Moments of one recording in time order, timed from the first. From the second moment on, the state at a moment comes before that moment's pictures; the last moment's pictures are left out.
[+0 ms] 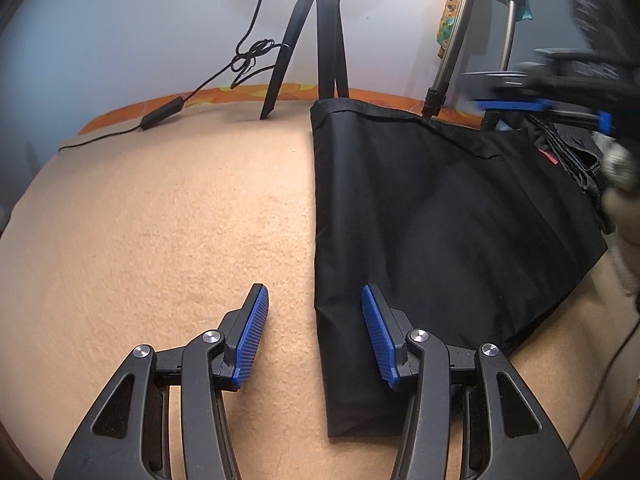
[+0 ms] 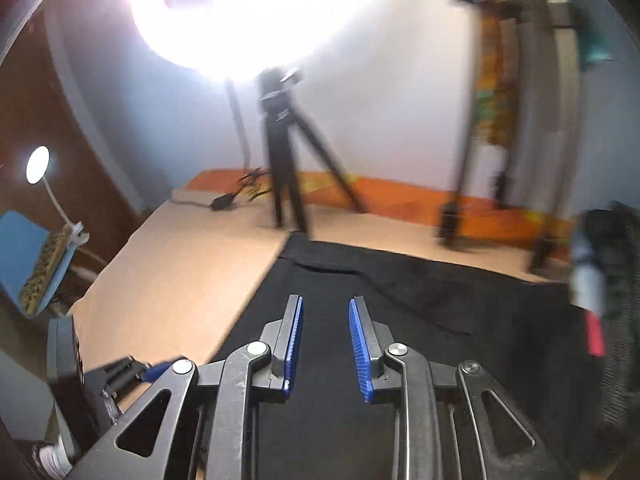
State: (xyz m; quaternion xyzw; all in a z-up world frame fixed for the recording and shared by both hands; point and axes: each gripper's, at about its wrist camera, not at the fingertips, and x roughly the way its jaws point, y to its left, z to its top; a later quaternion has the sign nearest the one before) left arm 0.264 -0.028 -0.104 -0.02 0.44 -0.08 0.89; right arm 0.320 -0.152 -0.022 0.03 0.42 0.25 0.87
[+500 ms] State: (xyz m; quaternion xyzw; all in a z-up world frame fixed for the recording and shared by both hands) left arm 0.249 -0.015 -0.108 -0.05 0.45 -0.10 0.89; right arm 0.373 -0.045 -0.081 -0.03 0.49 0.25 0.83
